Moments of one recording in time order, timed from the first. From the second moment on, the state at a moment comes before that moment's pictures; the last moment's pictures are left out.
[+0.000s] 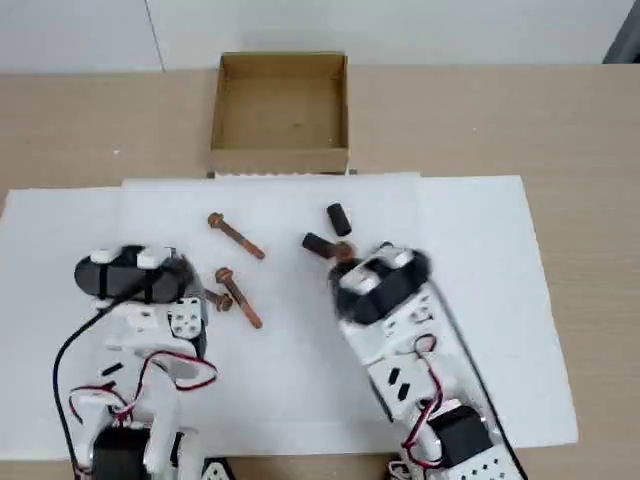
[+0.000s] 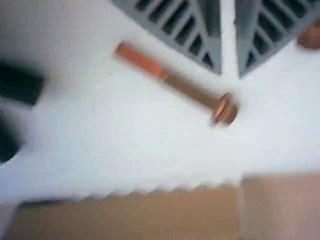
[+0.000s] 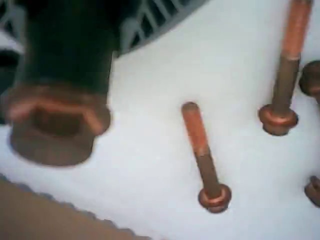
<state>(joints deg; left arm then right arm) -0.8 -103.5 79.3 60.3 2.9 -28.1 -101.2 87.1 41.3 -0.1</state>
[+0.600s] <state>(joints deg) -2.3 -103.5 93.8 60.2 2.4 -26.3 -49.8 42.7 44.7 -10.0</state>
